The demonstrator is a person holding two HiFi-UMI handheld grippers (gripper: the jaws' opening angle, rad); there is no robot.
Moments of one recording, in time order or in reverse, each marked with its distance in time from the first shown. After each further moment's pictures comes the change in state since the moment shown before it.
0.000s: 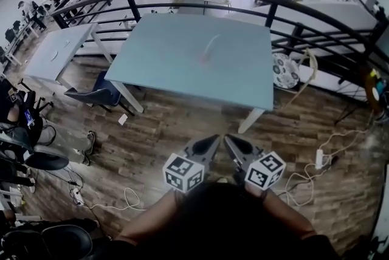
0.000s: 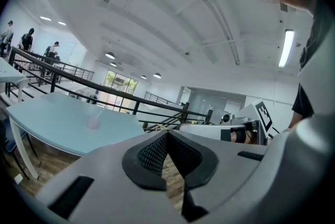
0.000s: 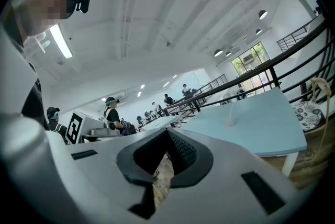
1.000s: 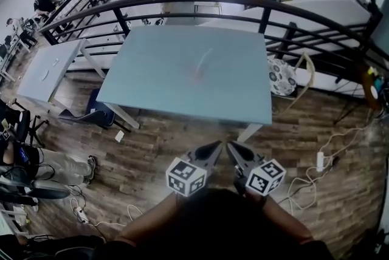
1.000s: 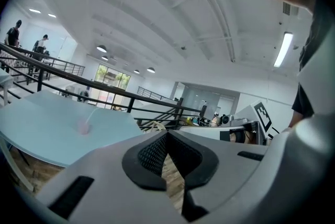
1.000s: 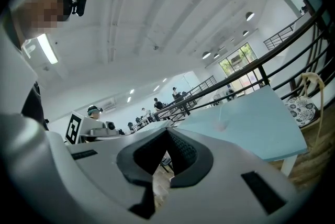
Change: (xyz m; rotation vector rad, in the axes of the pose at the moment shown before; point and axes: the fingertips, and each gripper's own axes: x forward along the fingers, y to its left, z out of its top) left arm 0.079 0.062 0.031 0.023 0.061 -0.087; right arm 0.051 -0.084 0.032 0.075 -0.047 -0.097
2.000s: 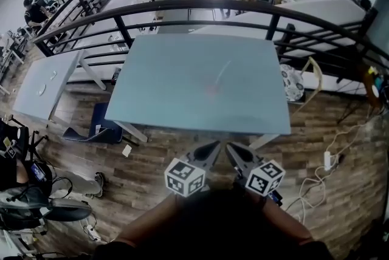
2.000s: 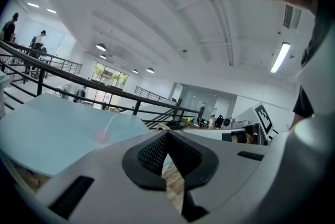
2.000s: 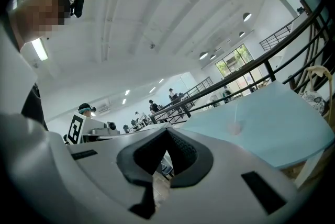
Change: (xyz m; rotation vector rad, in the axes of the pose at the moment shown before) left arm -0.064 0.169 0.042 -0.002 0.002 -0.055; right arm 0.177 0.043 -0.001 0.023 -0.021 -0.054
